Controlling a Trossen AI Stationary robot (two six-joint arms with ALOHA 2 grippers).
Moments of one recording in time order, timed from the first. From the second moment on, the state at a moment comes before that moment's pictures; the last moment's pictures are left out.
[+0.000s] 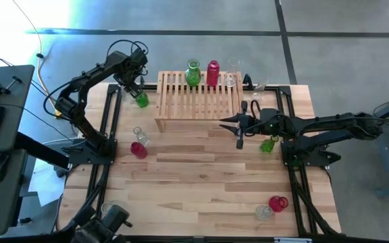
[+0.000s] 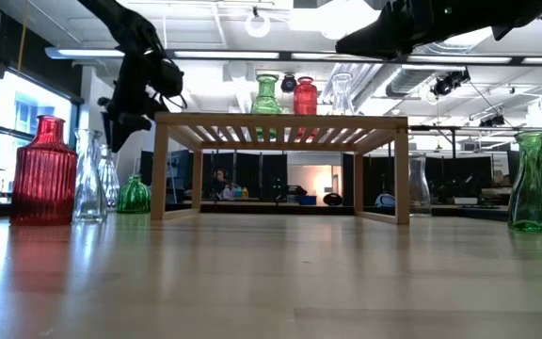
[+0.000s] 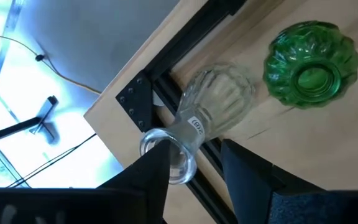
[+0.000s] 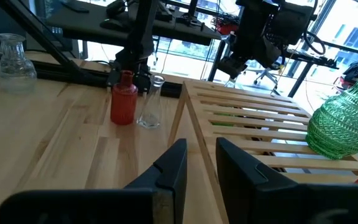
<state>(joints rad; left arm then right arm) 1.02 1.65 1.35 -1.21 -0.45 0.19 -0.07 1.04 0.61 0.27 0.10 -0.23</state>
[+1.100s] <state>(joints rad) 1.03 1.58 1.35 -1.25 -0.45 0.26 -0.07 1.04 0.61 0.27 0.11 -0.22</state>
